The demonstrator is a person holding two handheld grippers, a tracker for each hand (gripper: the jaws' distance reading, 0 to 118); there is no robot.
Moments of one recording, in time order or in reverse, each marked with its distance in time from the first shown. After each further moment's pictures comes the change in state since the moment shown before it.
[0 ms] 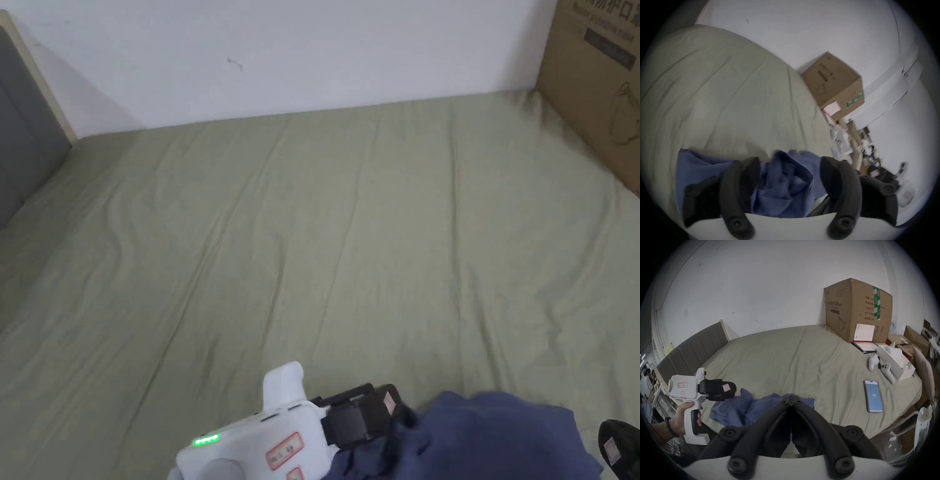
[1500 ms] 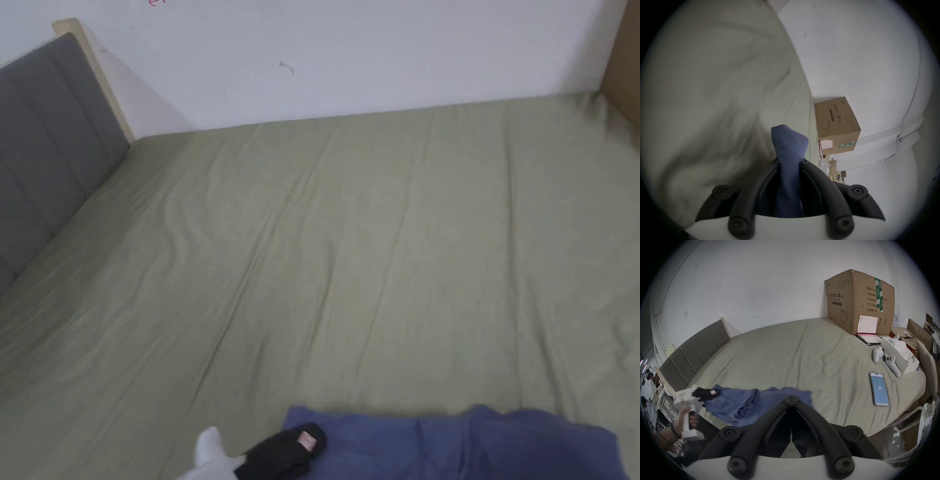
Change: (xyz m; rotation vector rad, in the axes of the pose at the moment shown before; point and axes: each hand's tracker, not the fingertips) left arm -0.112 -0.017 0.099 0.214 -0.011 0.413; right arm -0.004 -0.005 -0.007 -0.055 0.032 -0.014
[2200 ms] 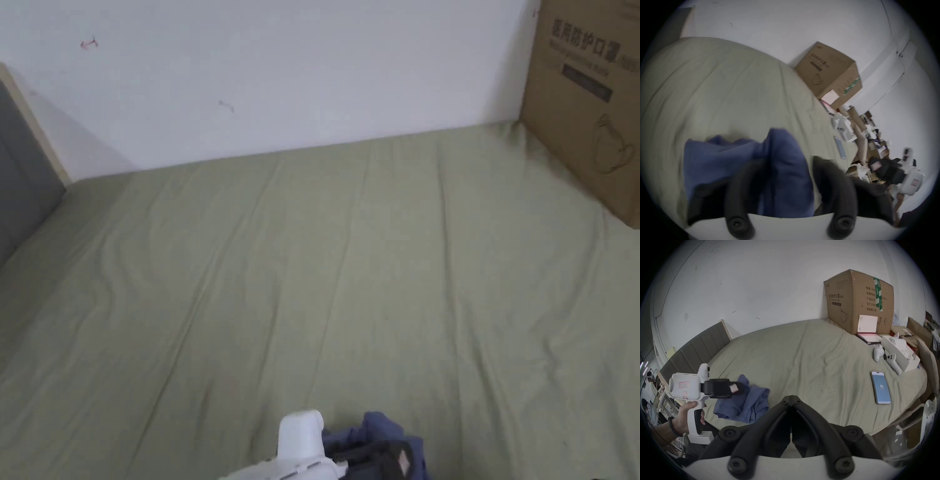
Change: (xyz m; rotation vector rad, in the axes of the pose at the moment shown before) left arm 0.120 -0.065 -0.112 -0.290 0.013 -0.604; right arm 0.003 -0.006 -0.003 0.004 0.007 -0.034
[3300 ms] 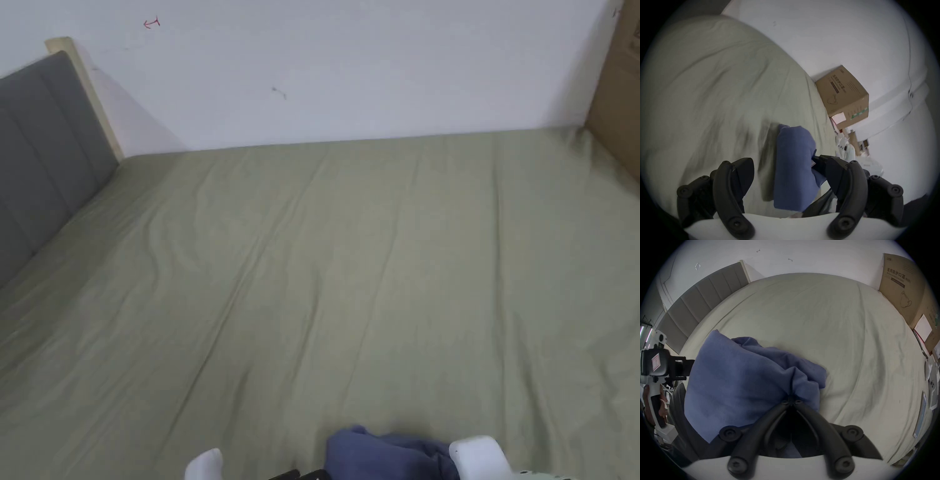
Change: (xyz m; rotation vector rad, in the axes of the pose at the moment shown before) left arm -0.109 -0.027 0.092 0.064 0.040 0.372; right arm -0.099 -0.015 -0.195 -0.461 0.148 0.294
